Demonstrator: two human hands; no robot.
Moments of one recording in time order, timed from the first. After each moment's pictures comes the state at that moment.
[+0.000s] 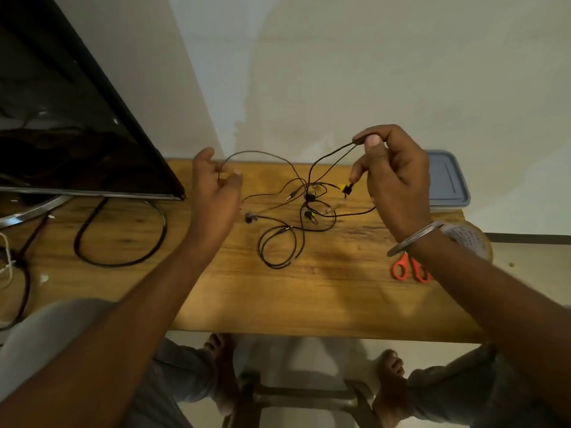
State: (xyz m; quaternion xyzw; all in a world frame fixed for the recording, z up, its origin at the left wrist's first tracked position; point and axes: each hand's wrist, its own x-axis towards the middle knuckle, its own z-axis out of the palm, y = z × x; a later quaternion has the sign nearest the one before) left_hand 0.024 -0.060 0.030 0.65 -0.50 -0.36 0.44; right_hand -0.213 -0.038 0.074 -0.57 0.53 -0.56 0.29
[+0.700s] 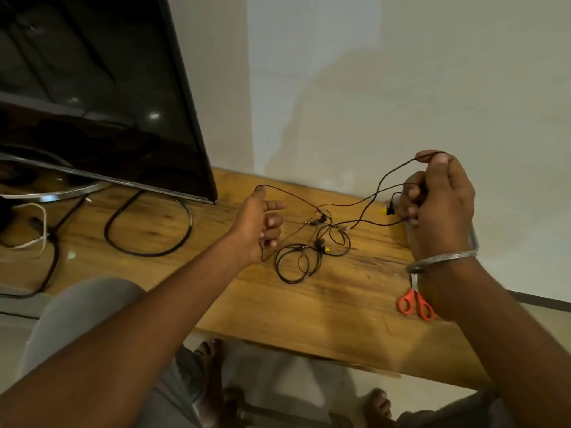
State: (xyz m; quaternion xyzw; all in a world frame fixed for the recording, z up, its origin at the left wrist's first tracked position) left_hand 0.021 -0.061 0.029 0.54 -0.20 -0.71 0.39; right_hand -0.204 -0.040 0.108 -0.41 0.52 -0.63 0.40
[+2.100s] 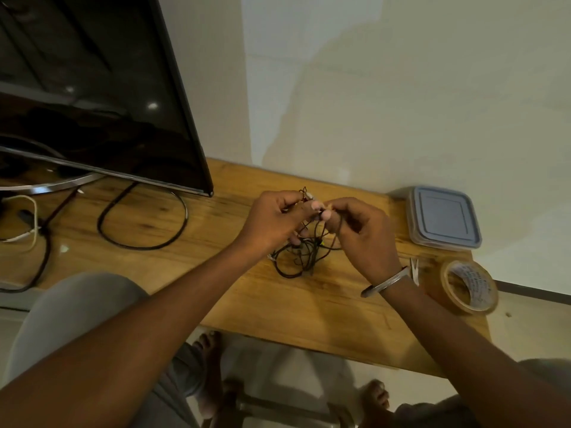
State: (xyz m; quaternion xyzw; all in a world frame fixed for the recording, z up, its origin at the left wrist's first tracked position) left_hand -0.004 -0.044 0.028 0.50 -0.52 -0.54 0.42; right_hand -0.177 -0.029 0.028 -0.67 0.54 -0.42 0.30
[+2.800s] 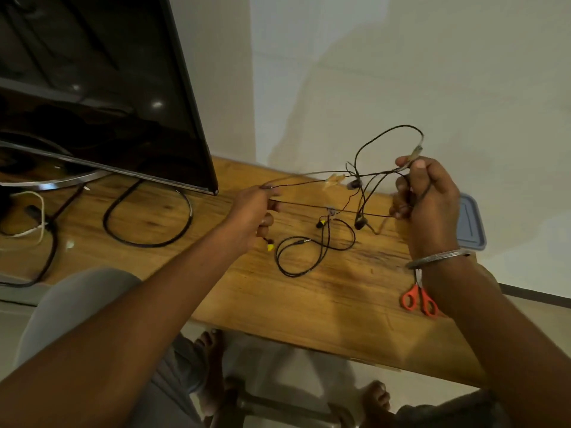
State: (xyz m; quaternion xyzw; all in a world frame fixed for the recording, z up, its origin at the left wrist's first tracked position) left_hand 0.023 -0.070 0.021 0.62 -0.26 -0.63 0.39; right_hand -0.215 -0.051 0.075 -0.46 0.52 -0.59 0.41
